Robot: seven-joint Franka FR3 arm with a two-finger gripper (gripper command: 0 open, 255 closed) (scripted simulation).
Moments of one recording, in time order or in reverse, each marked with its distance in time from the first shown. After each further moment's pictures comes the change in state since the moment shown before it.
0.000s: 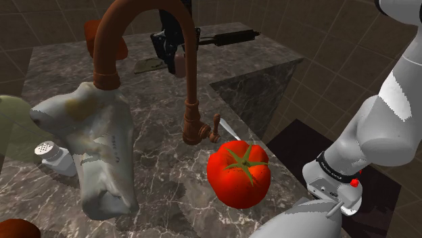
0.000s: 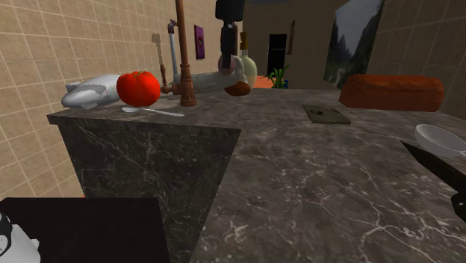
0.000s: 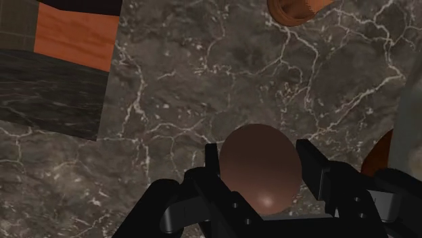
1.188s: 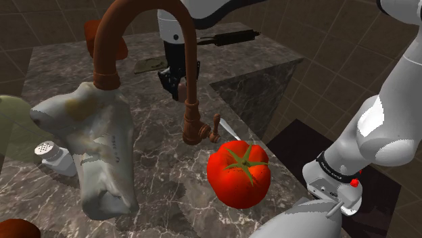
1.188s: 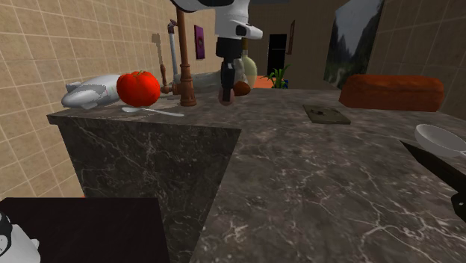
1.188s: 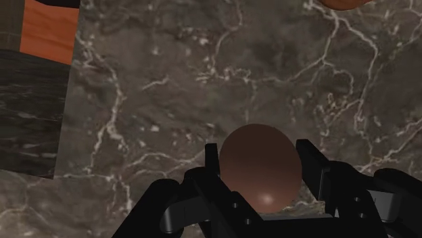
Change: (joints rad) arm -0.006 -0.007 -0.004 -0.251 0.004 0.243 -0.019
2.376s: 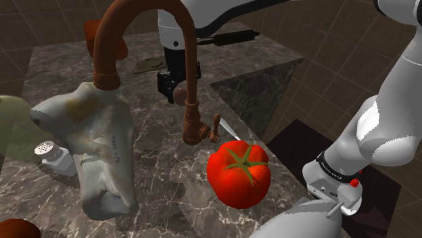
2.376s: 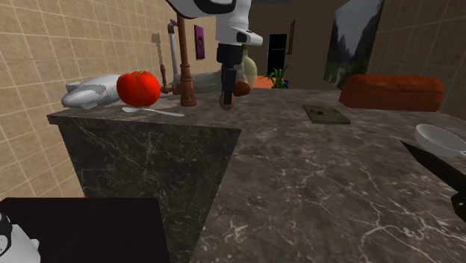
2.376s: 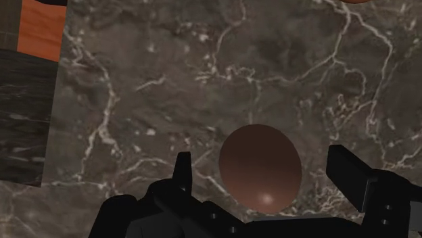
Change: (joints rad) arm 0.001 0.013 -0.001 -0.024 -0.005 0.035 0.000
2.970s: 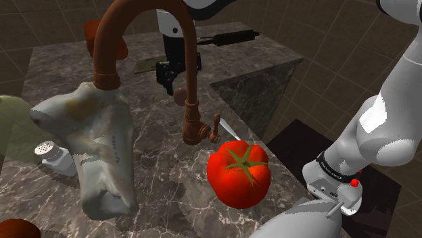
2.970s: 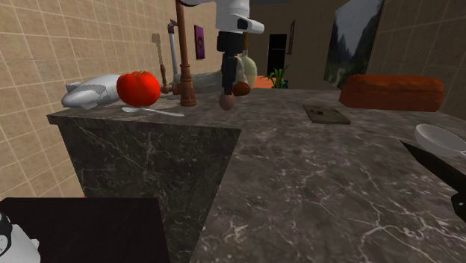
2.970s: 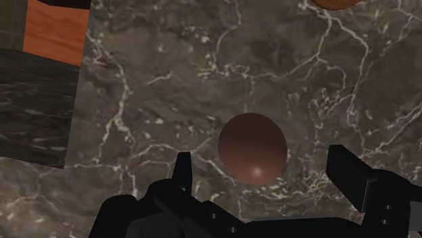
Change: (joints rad) arm -0.003 -0.011 -0.001 0.061 0.003 -0.073 -0.002
